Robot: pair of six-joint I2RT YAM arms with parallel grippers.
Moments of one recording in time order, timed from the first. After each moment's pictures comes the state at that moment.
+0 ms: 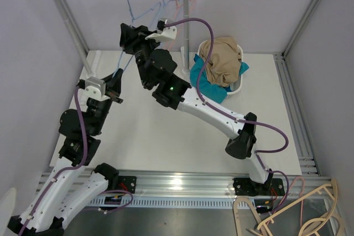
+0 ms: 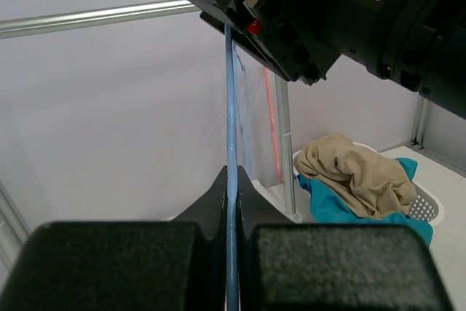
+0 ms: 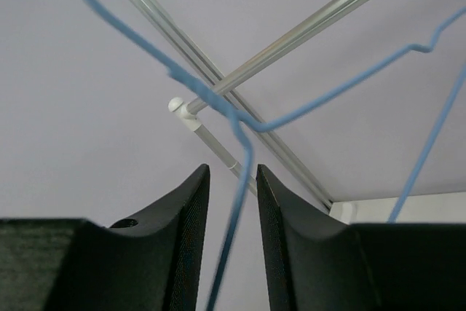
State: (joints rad) left arm -0.47 0.61 0.83 0.18 -0.07 0.16; right arm 1.12 2.12 2.37 0.28 0.75 0.43
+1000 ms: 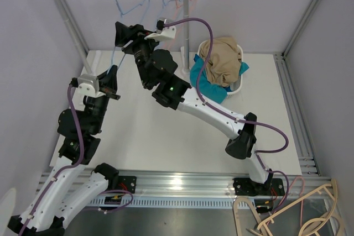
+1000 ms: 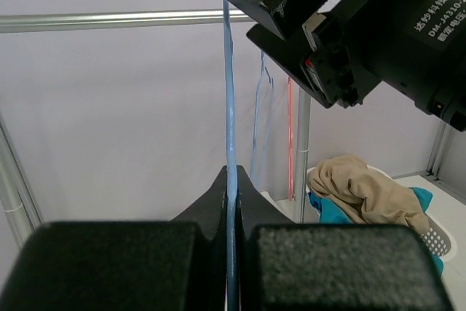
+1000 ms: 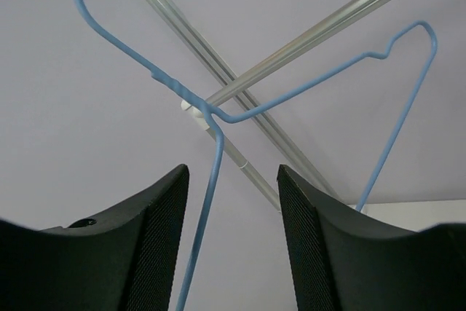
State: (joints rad) left arm -0.46 0.62 0.84 0.22 -0.16 0.11; right arm 1.12 2.12 2.36 0.30 0.72 0.42
